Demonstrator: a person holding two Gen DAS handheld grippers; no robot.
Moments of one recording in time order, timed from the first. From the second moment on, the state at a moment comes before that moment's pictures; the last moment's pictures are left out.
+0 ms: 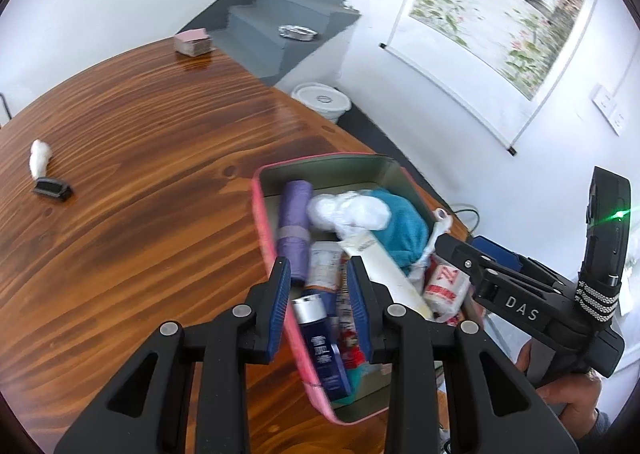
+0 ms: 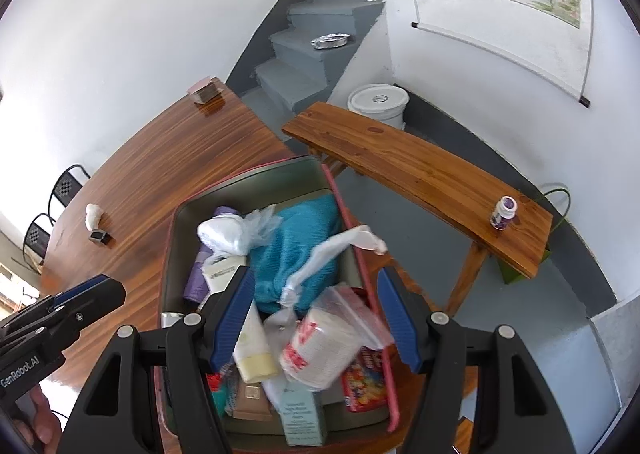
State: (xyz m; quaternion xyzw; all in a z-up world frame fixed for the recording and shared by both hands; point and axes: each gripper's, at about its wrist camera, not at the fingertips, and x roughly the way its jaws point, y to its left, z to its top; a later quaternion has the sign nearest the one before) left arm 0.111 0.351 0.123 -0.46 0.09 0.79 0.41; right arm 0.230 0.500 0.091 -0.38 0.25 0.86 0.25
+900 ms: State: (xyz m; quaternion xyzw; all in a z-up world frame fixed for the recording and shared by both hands) left arm 0.043 0.236 0.113 -0.48 0.03 0.83 0.27; right arm 0.144 0.415 0.098 -0.39 0.22 0.88 0.13
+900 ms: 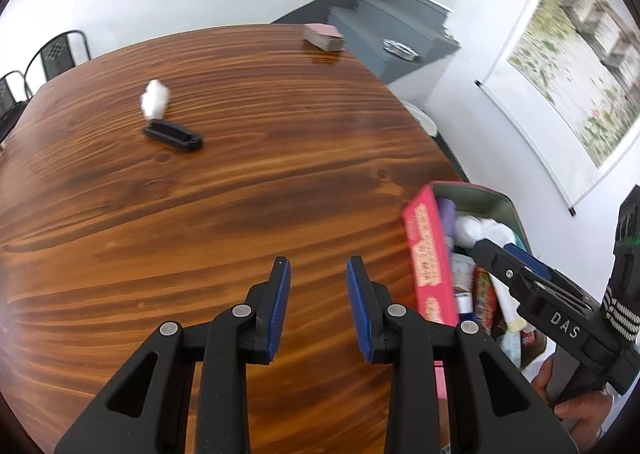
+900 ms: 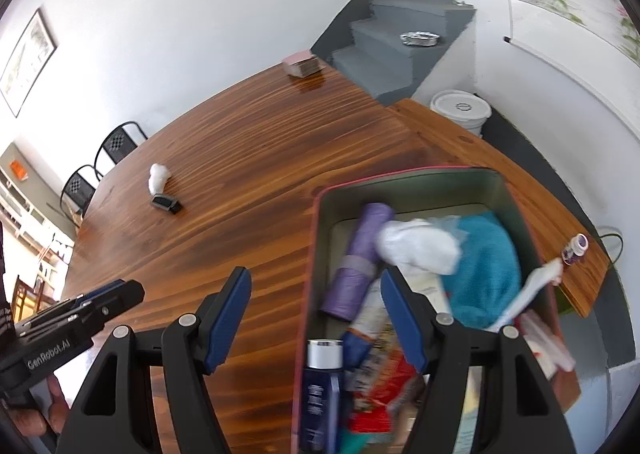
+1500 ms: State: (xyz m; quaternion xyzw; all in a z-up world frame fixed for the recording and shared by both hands) left arm -0.006 0.148 0.102 -0.50 0.01 0.85 0.20; right arm 0.078 0.337 0.088 -0.43 0.18 0.88 0.07
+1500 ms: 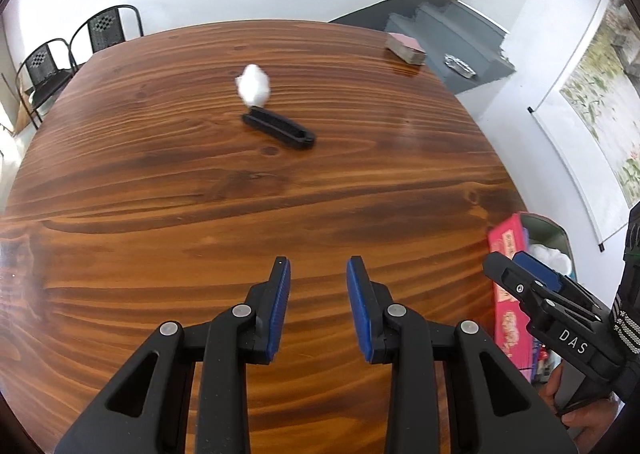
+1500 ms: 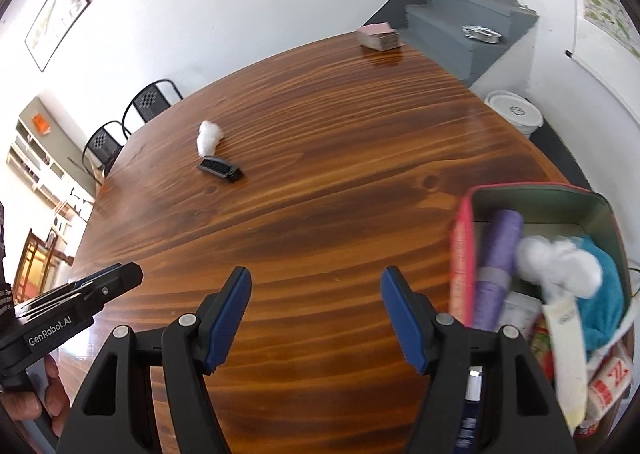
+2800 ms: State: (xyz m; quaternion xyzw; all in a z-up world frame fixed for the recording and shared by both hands) left arm -0.243 0.154 0.056 -0.51 -0.02 0.84 0.20; right arm -0.051 0.311 0.036 -0.48 0.17 0.86 0.08
